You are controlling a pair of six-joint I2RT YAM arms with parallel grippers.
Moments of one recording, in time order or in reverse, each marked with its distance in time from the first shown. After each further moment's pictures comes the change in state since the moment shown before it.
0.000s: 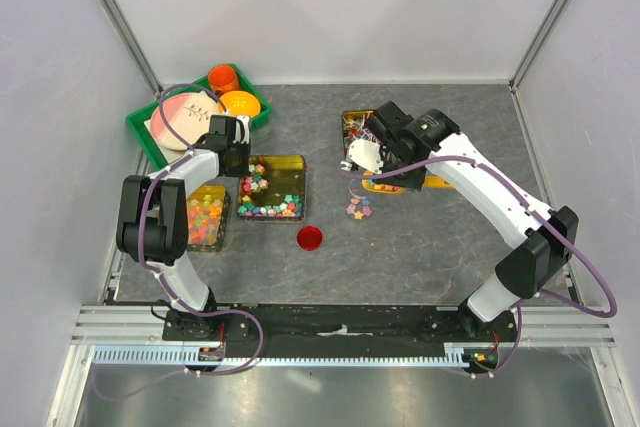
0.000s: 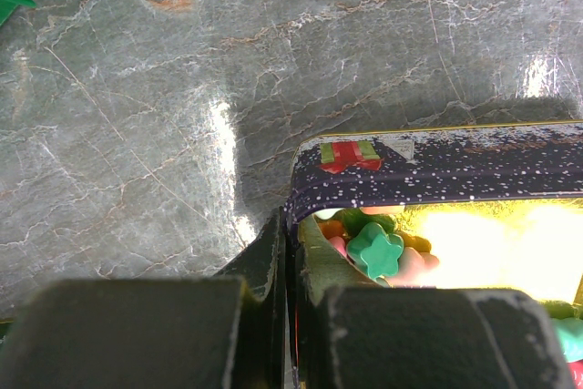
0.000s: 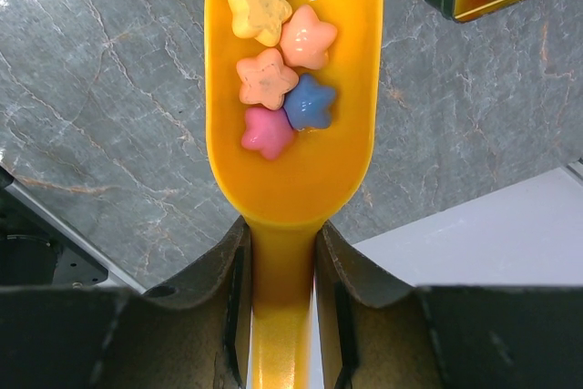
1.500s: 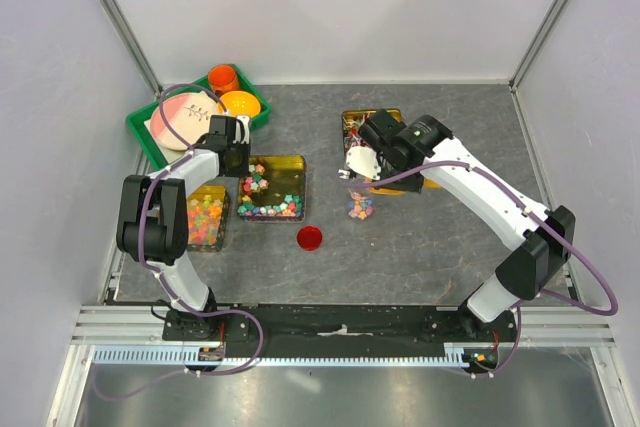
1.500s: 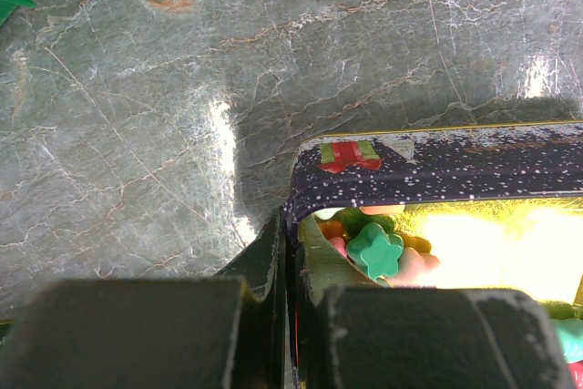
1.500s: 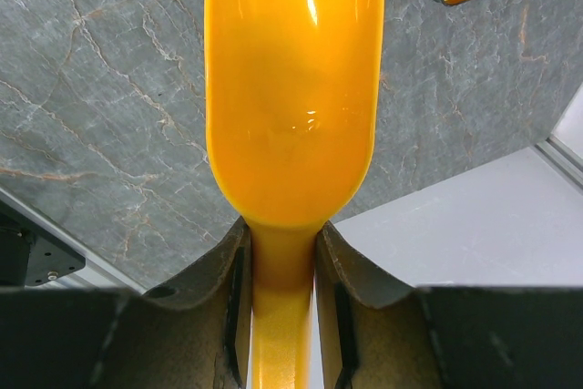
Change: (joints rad) left arm 0.000 0.003 0.000 0.002 0.000 0.000; right arm 0.049 0.000 -0.028 0.000 0.107 0.000
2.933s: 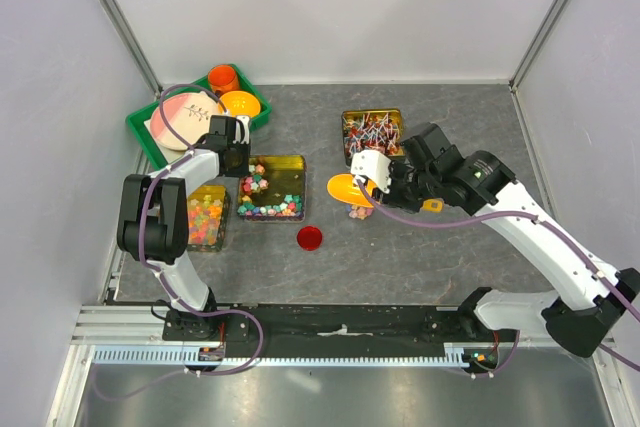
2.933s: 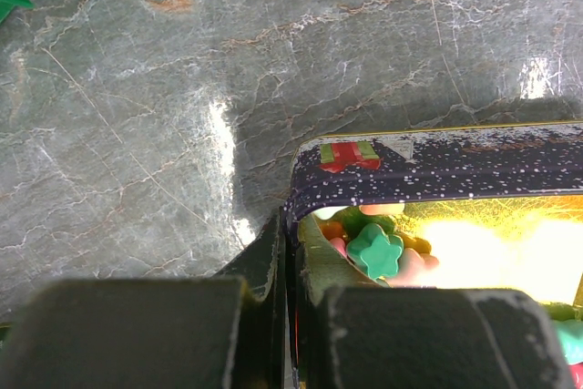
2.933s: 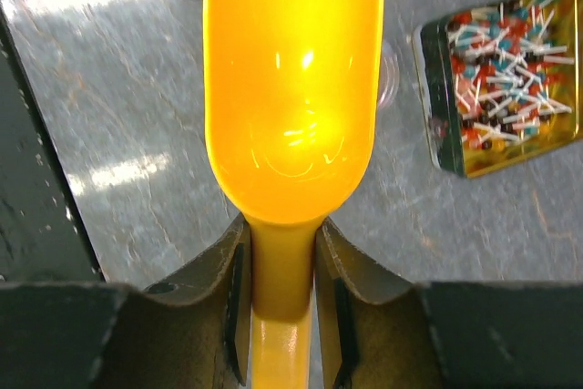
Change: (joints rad) left arm 0.002 0.006 0.000 0.005 0.002 0.000; right arm 0.006 -0.369 -0.231 0.287 -0.459 0.047
